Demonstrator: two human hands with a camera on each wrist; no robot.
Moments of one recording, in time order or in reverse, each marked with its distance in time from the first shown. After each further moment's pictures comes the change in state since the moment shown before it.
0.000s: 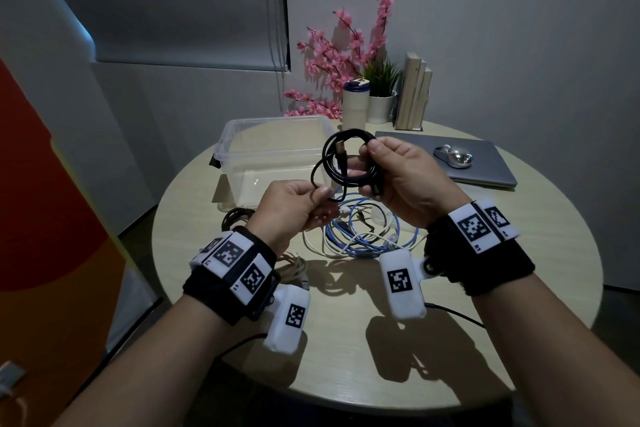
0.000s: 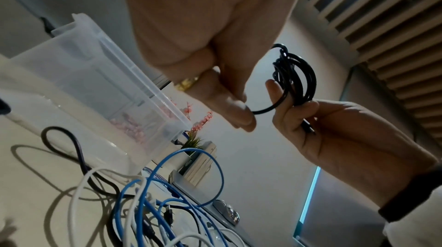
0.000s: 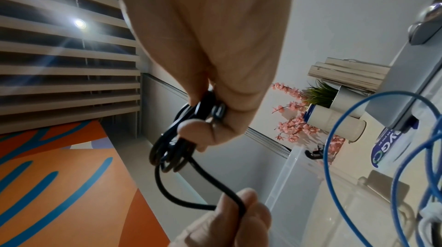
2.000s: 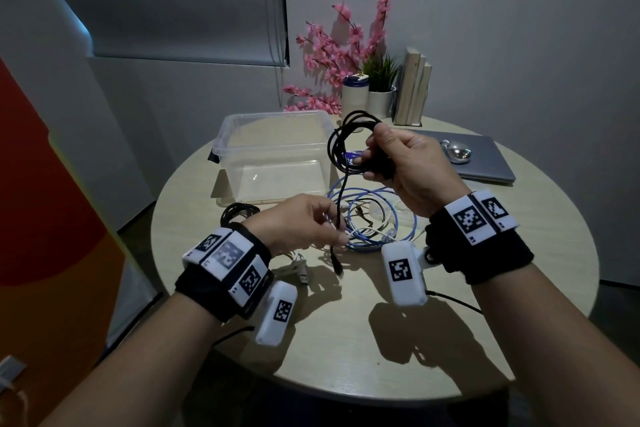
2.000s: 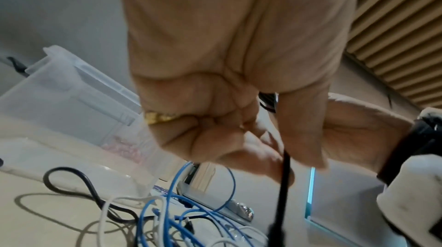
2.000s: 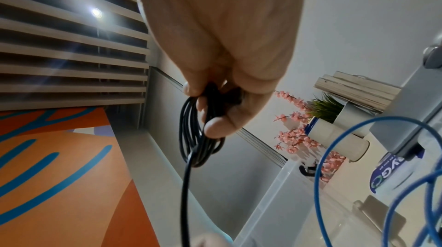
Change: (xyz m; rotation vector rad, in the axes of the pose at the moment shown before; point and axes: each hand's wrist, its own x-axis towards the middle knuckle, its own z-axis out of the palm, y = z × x) left_hand -0.007 -0.004 -0.008 0.580 -0.430 -0.009; right_hand 0.006 0.000 -0.007 -0.140 0.184 -0.101
